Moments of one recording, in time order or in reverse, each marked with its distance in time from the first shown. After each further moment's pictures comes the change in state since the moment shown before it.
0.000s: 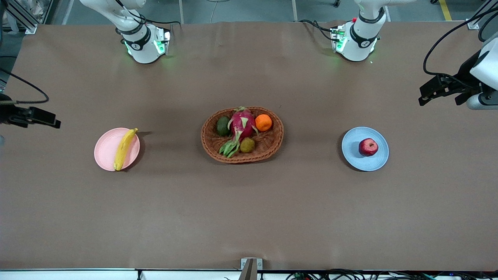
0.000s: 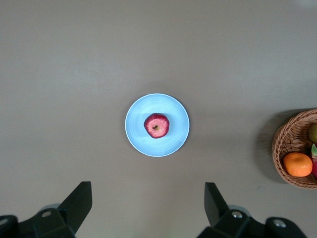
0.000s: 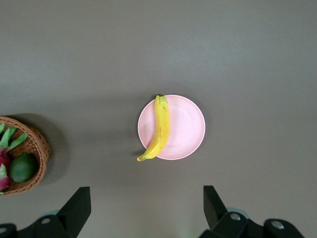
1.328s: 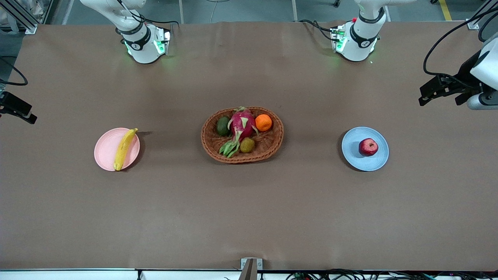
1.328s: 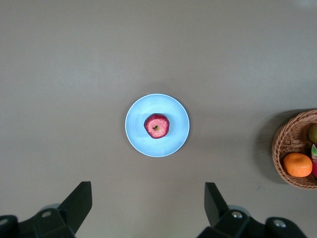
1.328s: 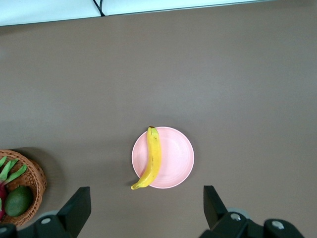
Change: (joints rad) left arm 0.000 0.000 0.000 0.000 0.000 0.001 0.000; right arm -0.013 -0.131 -0.002 -0.118 -0.029 0.176 0.003
